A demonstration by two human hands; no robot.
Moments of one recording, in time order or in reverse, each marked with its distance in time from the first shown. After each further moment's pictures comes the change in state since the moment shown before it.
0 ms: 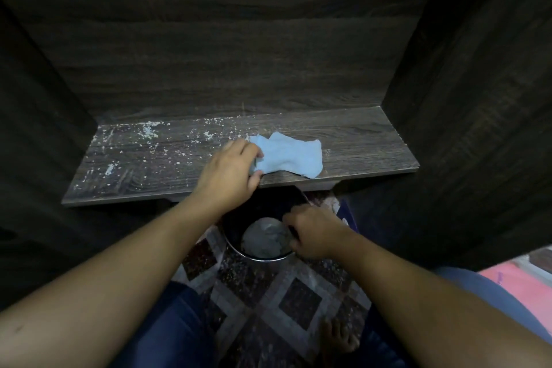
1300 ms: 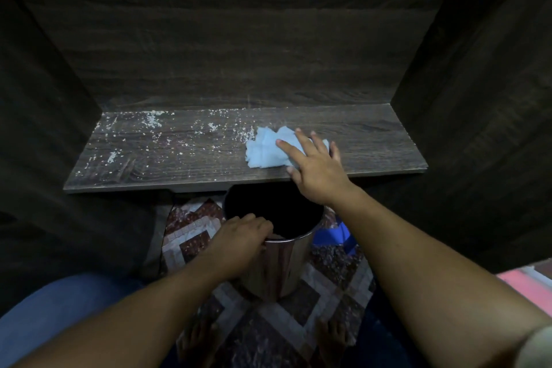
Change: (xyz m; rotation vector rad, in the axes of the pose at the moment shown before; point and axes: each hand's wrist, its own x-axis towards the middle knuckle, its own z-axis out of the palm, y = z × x) left_hand -0.092 0.013 0.063 0.072 -0.347 0.236; right_hand 0.056 0.033 -0.035 0.008 0.293 0.159
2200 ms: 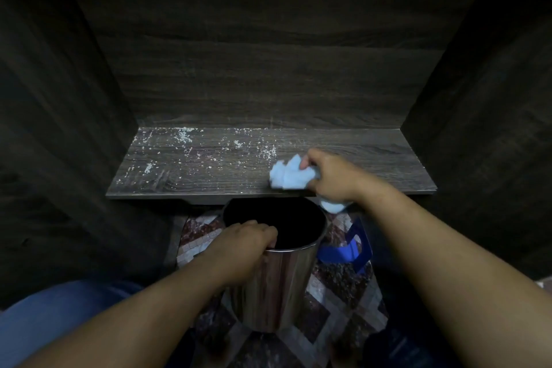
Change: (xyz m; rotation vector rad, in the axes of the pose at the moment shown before) left_hand -0.031 -0.002 -0.074 -0.063 -0.095 -0.106; right_hand -0.004 -0.042 -0.076 0.294 -0.190 0.095
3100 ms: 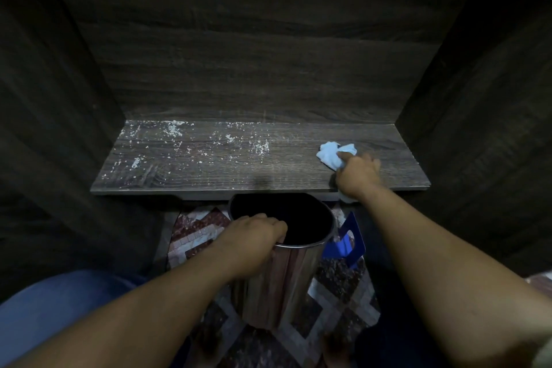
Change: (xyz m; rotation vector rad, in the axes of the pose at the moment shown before) left_hand 0.020 0.016 0.002 -0.009 0.013 0.048; right_hand 0.020 0.069 0.015 -0.086 0.160 0.476
